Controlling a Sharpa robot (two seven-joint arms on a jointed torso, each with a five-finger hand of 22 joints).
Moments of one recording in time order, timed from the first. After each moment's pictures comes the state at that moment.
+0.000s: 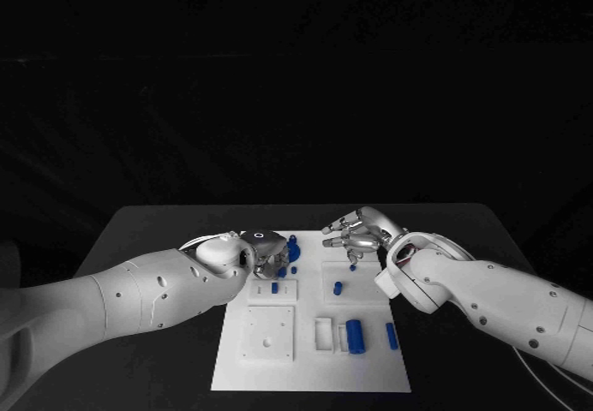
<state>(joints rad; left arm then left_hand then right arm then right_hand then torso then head) 1.28 -0.50 -0.23 1.11 -1.60 -0.20 -0.09 1.46 -0.12 0.20 -0.07 0.16 1.04 0.06 0.06 0.06 1.13 0.07 0.06 0.06 1.32 -0.04 0.99 0.36 0.07 1.22 -0.07 0.23 1.31 1.05 -0.69 0.19 1.43 -1.02 -0.37 -0.08 1.18 -0.03 0.29 -0.28 0.34 1.07 0.10 0.06 0.06 1.20 -0.01 0.95 0.93 1.45 -0.07 0.91 1.04 0.08 1.47 -0.09 0.32 1.21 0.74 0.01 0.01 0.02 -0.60</state>
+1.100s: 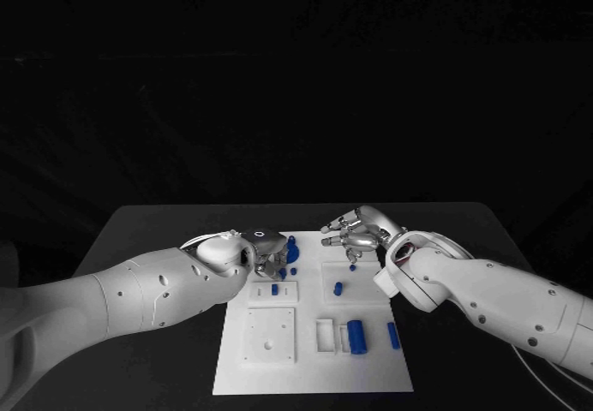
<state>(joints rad) 1.28 -0.48 -0.23 1.10 -1.60 -0.19 -0.10 1.43 -0.12 -0.02 0.04 0.16 1.06 0.12 0.06 0.06 1.16 0.08 0.07 0.06 1.32 -0.03 0.99 0.36 0.07 1.28 -0.04 0.11 1.31 1.05 -0.70 0.19 1.44 -1.02 -0.37 -0.08 1.17 -0.03 0.29 -0.28 0.34 1.07 0.10 0.06 0.06 1.20 -0.01 0.95 0.93 1.45 -0.07 0.91 1.04 0.08 1.47 -0.09 0.32 1.21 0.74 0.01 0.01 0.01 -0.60</state>
